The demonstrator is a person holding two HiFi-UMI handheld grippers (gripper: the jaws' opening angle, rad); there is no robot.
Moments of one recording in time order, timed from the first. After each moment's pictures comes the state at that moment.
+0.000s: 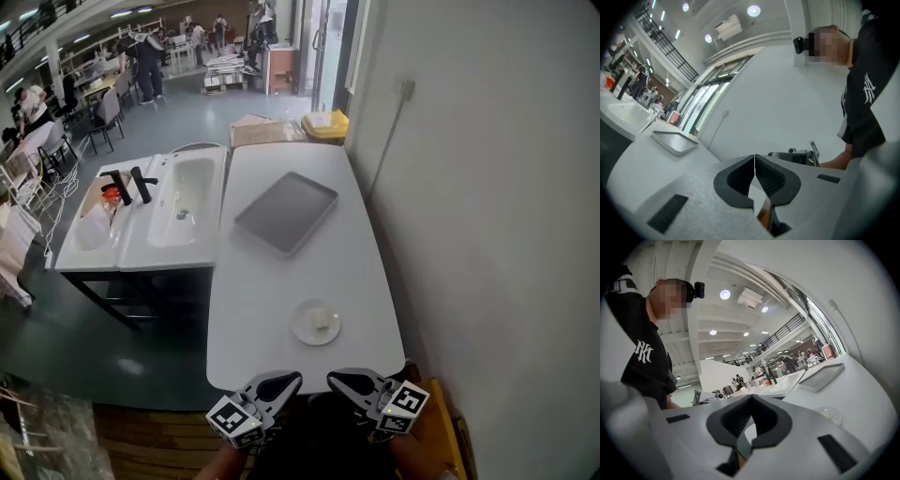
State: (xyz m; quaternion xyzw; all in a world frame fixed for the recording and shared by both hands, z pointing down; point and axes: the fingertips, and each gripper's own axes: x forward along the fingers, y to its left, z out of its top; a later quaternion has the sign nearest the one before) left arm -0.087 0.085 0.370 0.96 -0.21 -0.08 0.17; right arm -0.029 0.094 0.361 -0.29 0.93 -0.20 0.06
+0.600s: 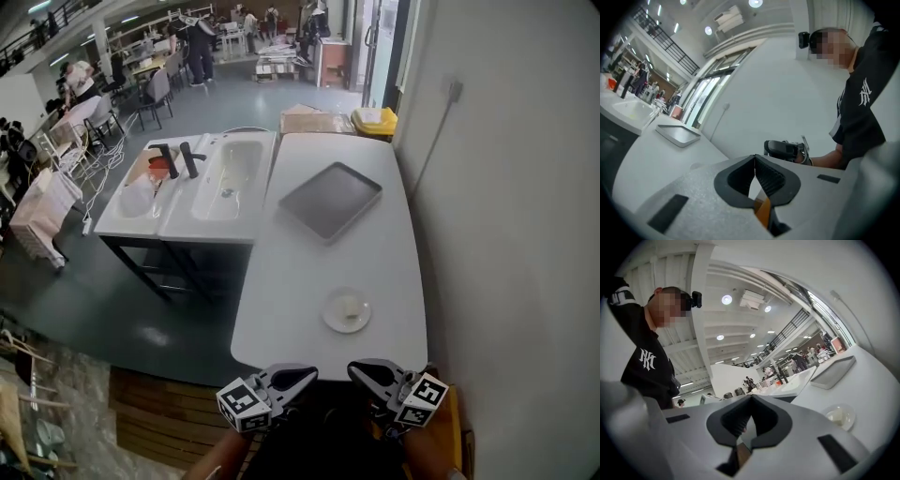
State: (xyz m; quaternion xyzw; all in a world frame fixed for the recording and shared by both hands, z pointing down) left arm -0.071 0.140 0.367 0.96 -0.19 -0.02 0.19; right arm -0.008 0.131 0.333 -0.24 0.94 -0.22 0.08
